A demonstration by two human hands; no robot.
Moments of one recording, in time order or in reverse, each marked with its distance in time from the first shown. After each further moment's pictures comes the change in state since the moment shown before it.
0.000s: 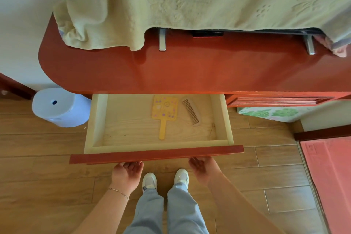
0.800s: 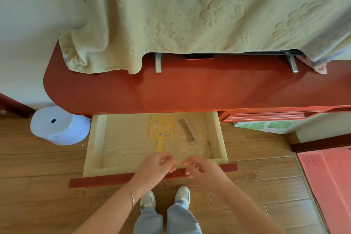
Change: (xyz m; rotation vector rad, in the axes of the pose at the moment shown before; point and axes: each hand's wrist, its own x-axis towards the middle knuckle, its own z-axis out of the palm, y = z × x) left_hand -0.107 -0.010 0.087 1.714 -0.701 0.655; right_hand -0.127 -0.048 0.057 -1.593 -0.291 -0.617
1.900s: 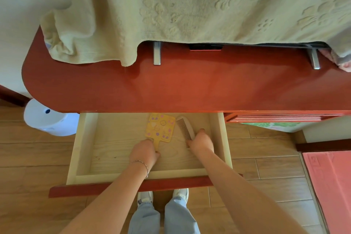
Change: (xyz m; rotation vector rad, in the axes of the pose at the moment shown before) left_hand 0.111 -0.062 -0.001 0.657 0.157 -0.428; right_hand 0.153 0.044 -0.003 -0.114 0.255 0.497
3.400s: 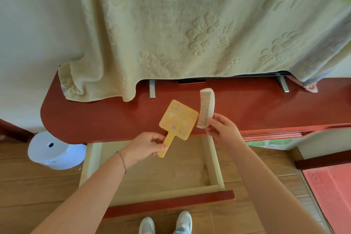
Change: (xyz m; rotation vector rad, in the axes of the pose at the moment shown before) left_hand -0.040 0.024 -0.133 -0.681 -0.168 0.450; right_hand -0.055 -0.018 -0.151 1.057 -0.094 -0.371
